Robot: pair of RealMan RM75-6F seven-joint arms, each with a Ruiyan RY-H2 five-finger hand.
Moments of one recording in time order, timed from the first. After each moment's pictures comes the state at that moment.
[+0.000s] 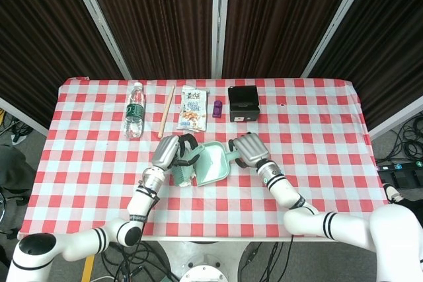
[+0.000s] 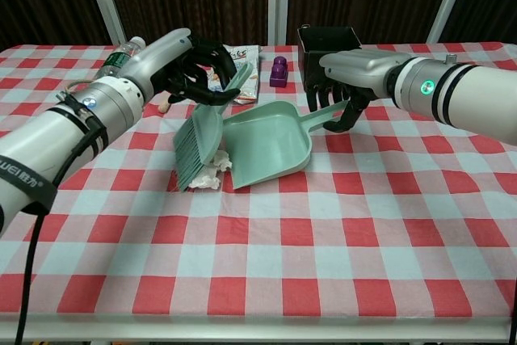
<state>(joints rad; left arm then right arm) -0.74 -1.91 -0.31 -1.18 1.22 1.03 -0.26 0.93 -1.63 0.16 -1.34 -0.90 0.80 -0.43</state>
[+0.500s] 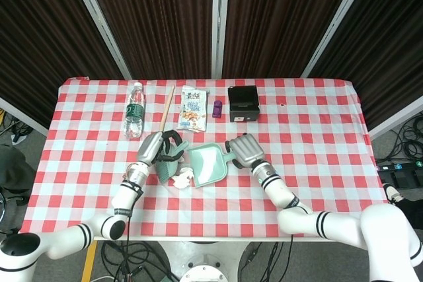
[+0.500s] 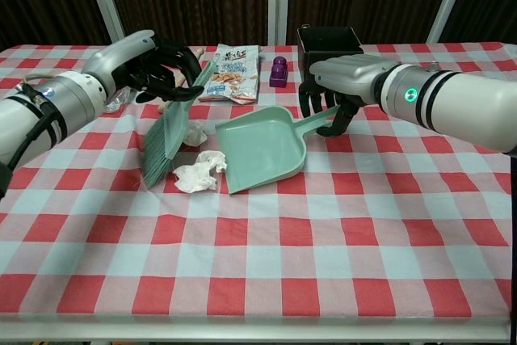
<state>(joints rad) -0.72 -1.83 -0.29 -1.14 1.22 0.94 -0.41 0.96 -1.68 0.16 -1.29 -0.86 0.79 -0.49</state>
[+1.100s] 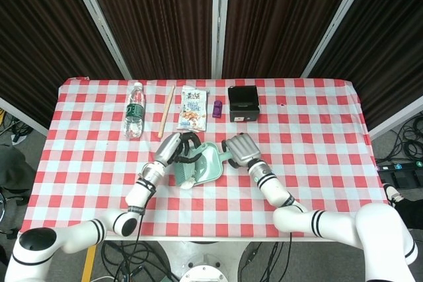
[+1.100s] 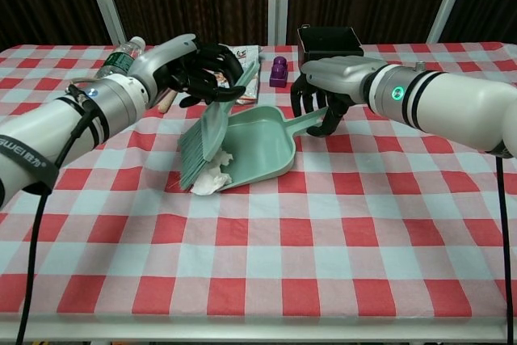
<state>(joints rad) -0.80 -1.90 -0.31 -1.07 1.29 0.89 -0.62 0.97 -1.70 0.18 -1.28 -0.83 0.77 -0.47</state>
